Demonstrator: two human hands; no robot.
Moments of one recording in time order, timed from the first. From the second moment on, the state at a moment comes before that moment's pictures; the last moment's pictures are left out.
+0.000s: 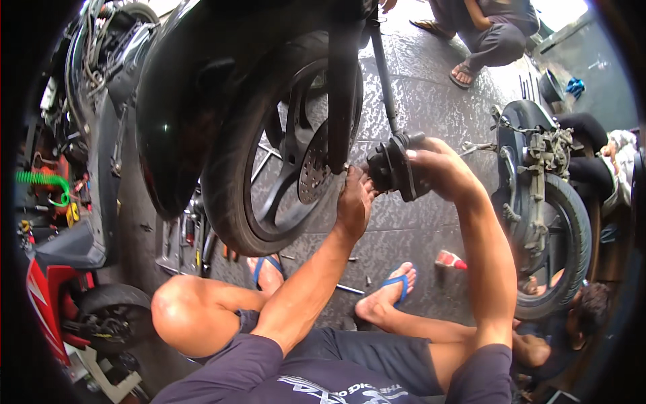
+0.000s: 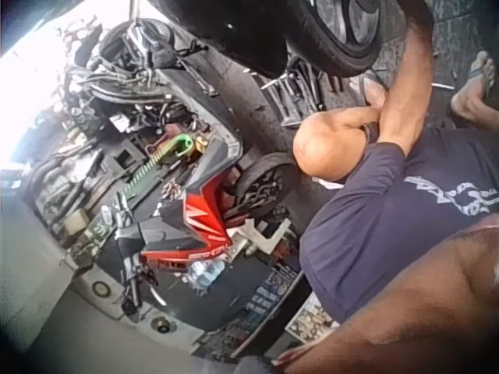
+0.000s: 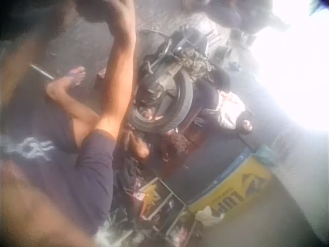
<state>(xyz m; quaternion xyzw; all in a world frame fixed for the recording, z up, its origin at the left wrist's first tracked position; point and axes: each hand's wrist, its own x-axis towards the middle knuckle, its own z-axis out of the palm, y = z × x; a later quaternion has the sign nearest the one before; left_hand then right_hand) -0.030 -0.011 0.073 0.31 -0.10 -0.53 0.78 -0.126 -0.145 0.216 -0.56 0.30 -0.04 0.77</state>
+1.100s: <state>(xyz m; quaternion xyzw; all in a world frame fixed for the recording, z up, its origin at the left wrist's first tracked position) -0.040 -0.010 0.259 0.04 -0.07 -0.56 0.82 -0.149 0.003 0.295 -0.81 0.47 -0.31 0.17</state>
